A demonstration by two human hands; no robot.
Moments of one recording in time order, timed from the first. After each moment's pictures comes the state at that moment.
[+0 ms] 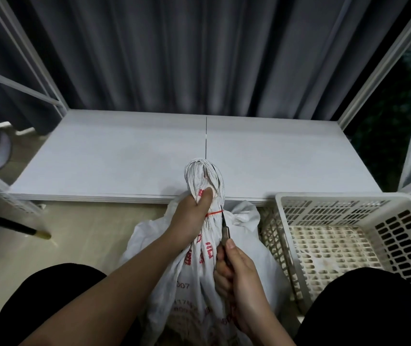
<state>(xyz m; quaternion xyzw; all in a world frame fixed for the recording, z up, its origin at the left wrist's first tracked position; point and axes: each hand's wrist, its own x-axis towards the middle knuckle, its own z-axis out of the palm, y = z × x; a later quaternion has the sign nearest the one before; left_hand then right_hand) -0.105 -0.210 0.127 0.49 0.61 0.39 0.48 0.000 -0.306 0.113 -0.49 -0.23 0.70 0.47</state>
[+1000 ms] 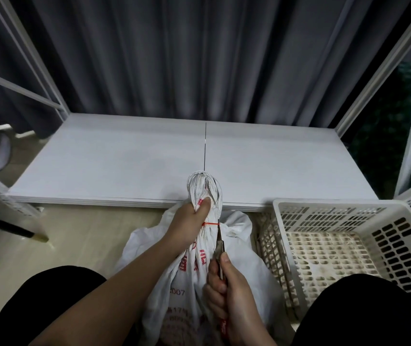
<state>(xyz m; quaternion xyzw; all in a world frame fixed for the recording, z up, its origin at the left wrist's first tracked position) -0.107 -0.208 0.119 0.54 0.62 0.36 0.44 -0.007 -0.314 0.104 -0.46 -0.10 0.76 0.46</state>
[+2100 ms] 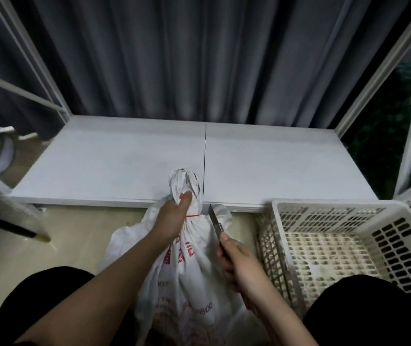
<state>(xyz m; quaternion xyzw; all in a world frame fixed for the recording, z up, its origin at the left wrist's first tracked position) -0.128 -0.200 0.119 0.45 0.67 0.36 0.46 0.020 -0.283 0.136 -0.56 -0.37 0.66 0.34</state>
